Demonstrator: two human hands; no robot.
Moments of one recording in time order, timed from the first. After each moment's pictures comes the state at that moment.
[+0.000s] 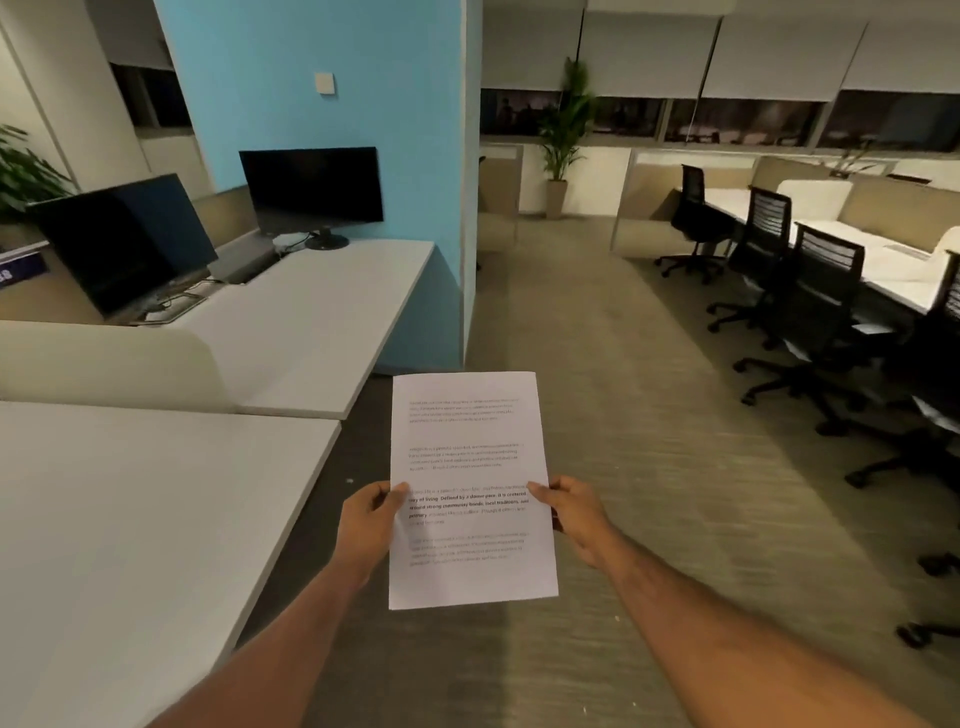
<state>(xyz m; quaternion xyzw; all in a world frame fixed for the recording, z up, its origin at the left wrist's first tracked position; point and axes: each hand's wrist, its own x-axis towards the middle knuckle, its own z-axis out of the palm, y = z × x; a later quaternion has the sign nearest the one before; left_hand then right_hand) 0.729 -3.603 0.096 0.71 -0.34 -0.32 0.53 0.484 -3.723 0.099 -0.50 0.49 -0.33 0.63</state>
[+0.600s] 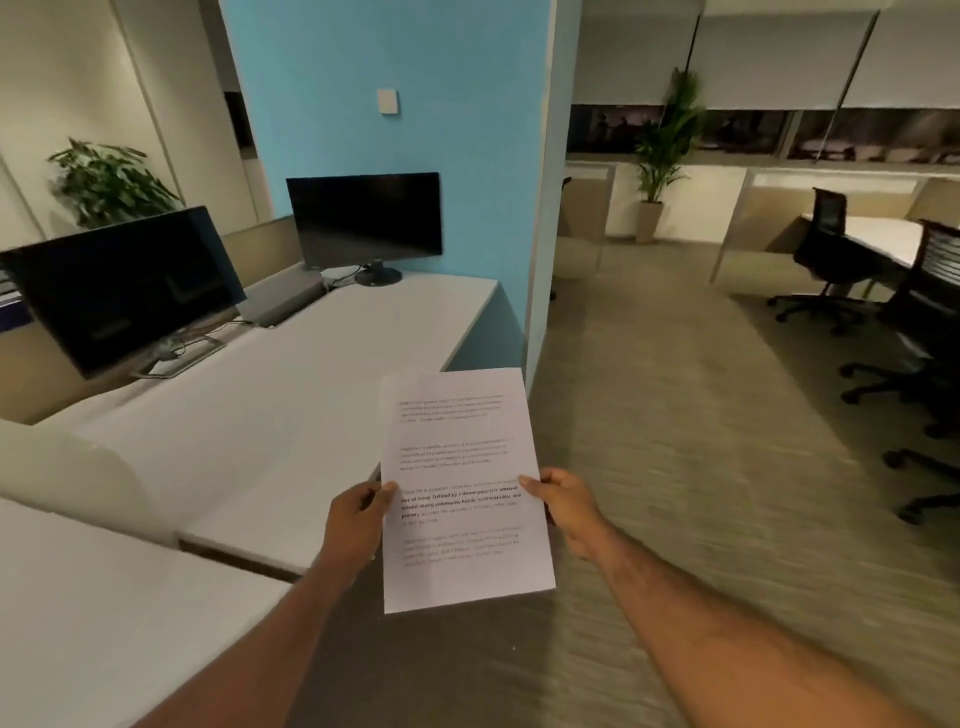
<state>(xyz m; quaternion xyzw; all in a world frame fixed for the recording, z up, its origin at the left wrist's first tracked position) 0.882 -3.940 0.116 0.73 -0.29 -0.23 0.57 0.670 -4.118 0.113 -0.57 0.42 -0.28 0.65</state>
